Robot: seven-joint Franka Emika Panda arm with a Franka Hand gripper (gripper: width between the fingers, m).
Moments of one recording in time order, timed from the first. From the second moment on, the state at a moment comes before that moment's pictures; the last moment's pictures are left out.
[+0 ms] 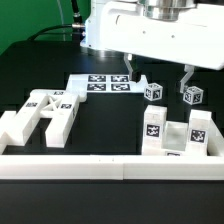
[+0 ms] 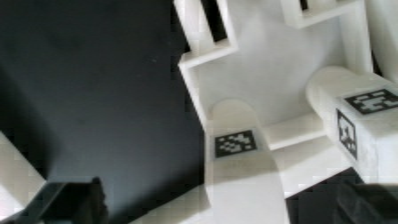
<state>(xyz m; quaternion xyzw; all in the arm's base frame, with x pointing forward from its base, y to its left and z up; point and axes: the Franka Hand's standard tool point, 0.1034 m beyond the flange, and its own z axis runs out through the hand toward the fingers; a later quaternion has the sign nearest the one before) 0.626 0.037 0.116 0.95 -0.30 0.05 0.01</state>
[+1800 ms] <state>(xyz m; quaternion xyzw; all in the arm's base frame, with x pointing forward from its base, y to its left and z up) 0.604 0.056 0.015 0.96 -0.25 0.07 0.04</state>
